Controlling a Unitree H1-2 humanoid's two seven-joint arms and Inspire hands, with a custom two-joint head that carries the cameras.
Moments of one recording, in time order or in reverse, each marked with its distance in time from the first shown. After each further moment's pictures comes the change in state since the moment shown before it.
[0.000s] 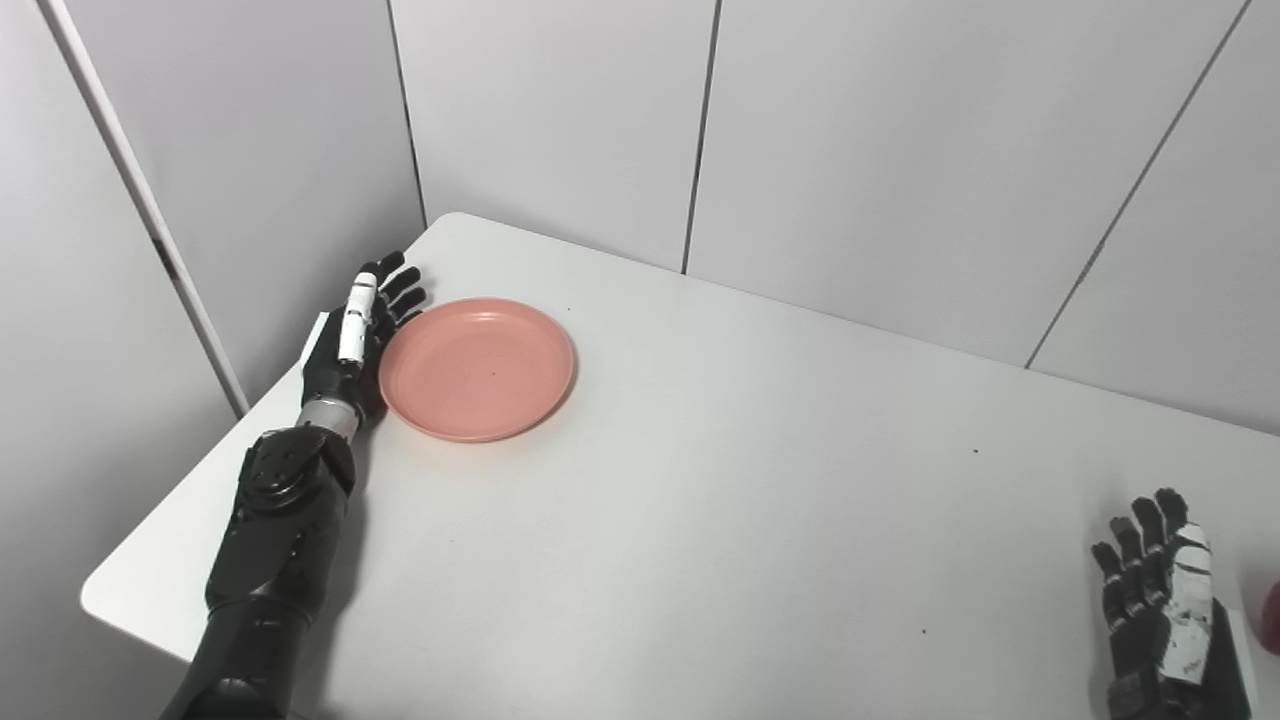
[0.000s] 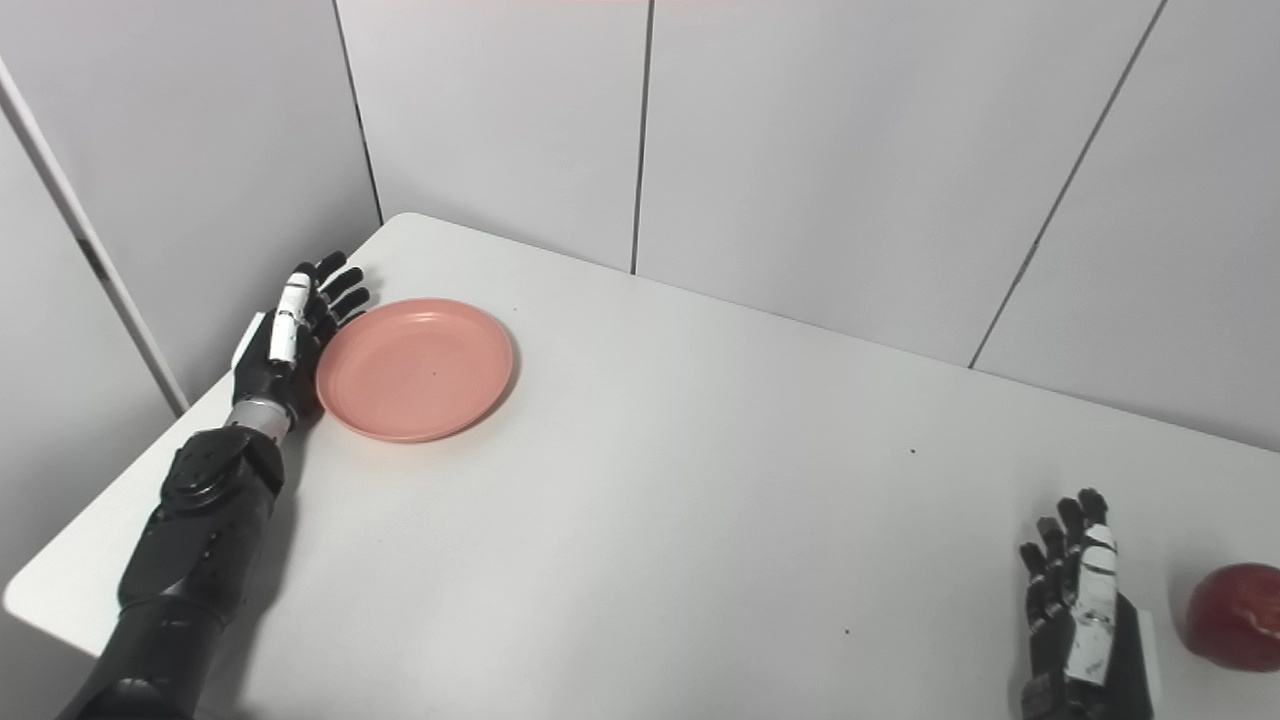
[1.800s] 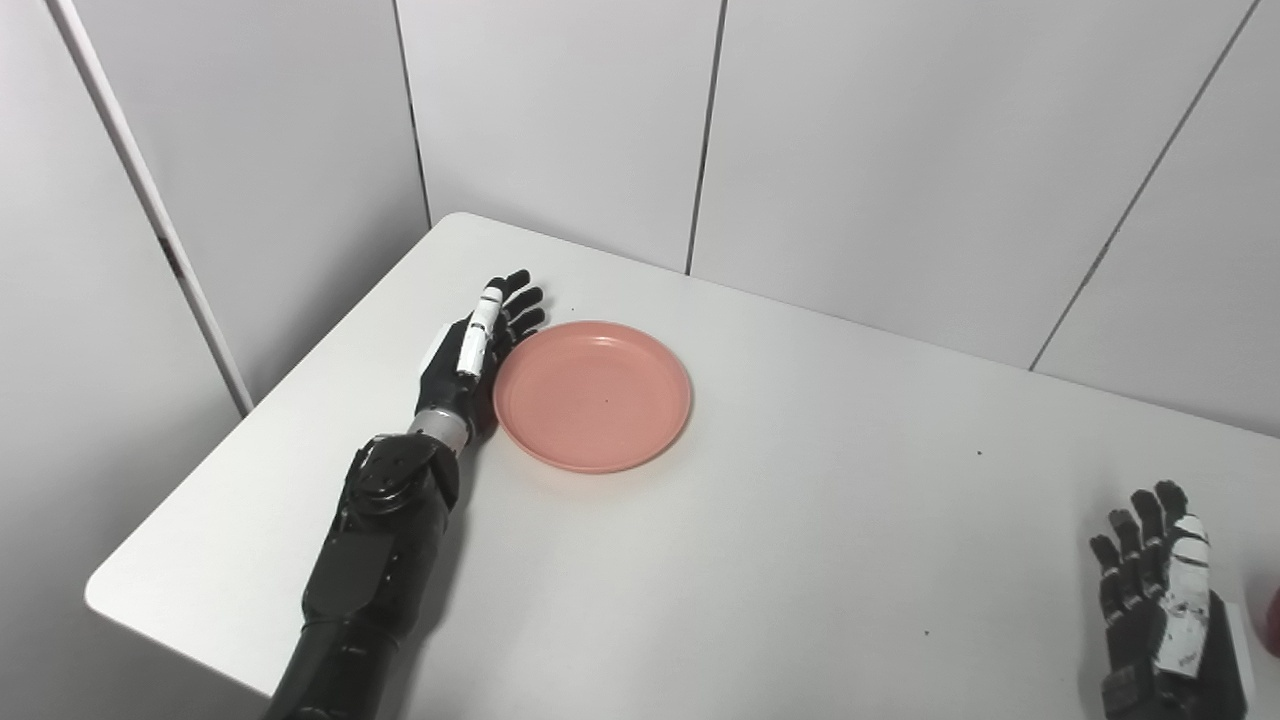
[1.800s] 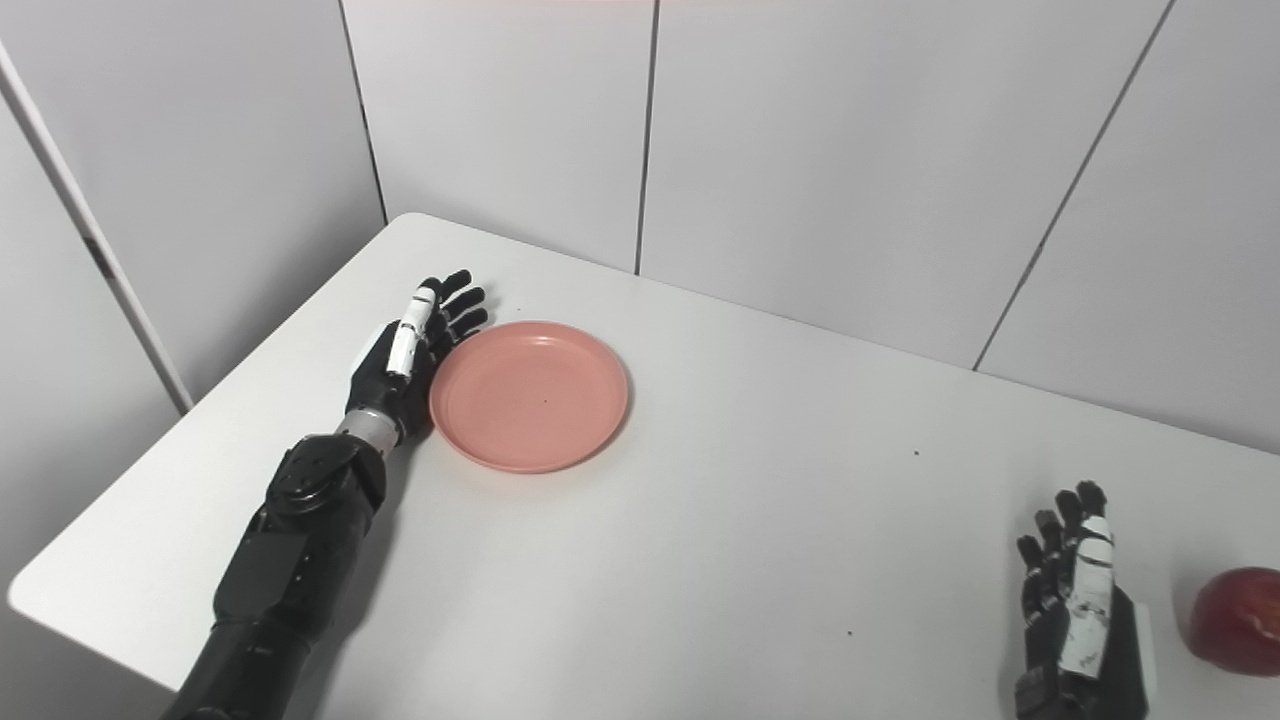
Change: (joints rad) left arm -0.009 -0.147 -0.143 -0.191 0.063 0.184 0.070; right arm 0.003 0.027 0.006 -0.052 -0.027 0.036 -0.024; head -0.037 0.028
